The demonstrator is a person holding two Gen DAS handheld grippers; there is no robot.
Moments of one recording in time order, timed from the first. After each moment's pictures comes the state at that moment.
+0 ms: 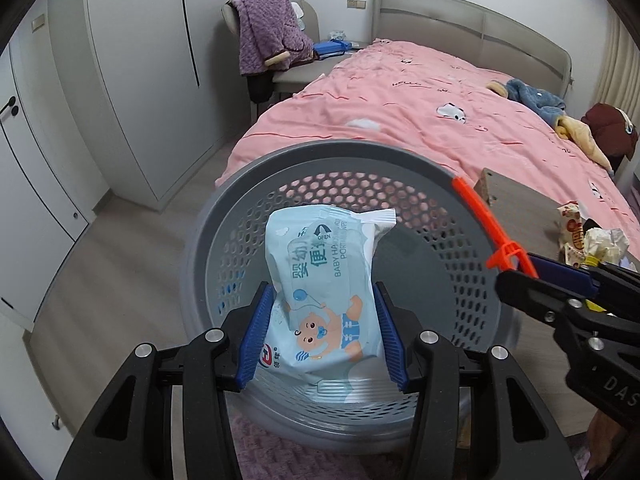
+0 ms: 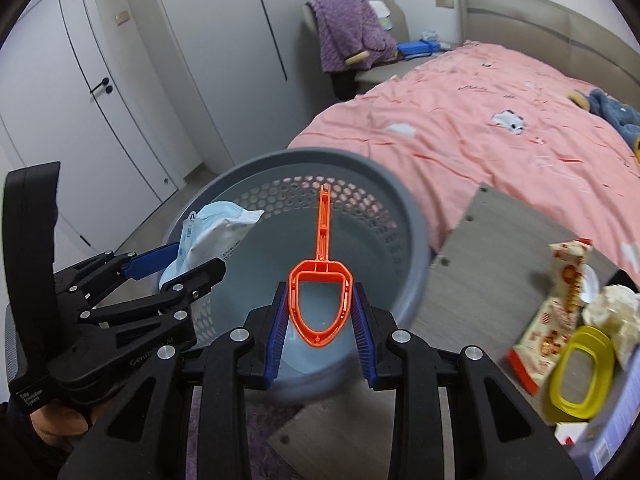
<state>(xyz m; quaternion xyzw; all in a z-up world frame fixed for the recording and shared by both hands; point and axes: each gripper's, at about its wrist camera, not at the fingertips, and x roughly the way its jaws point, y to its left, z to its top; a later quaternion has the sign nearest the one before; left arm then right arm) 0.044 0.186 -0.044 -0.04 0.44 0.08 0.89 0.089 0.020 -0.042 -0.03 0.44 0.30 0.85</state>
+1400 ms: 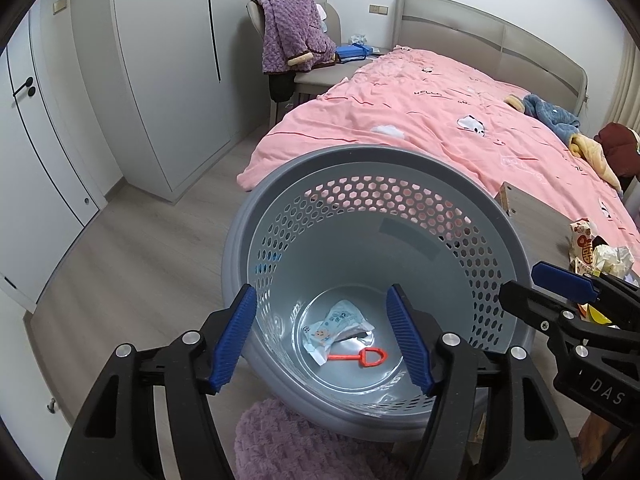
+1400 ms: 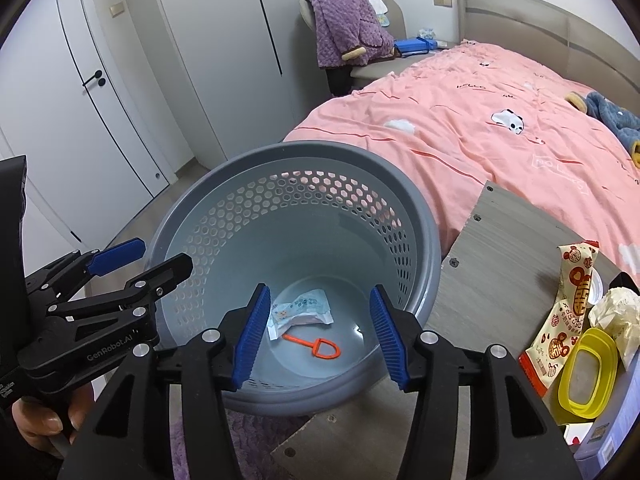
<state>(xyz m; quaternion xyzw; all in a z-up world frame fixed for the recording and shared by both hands) 0.032 0.205 -0.040 -0.05 0.43 0.11 0.89 0.086 0.027 -0.047 -0.04 0.43 0.28 0.85</state>
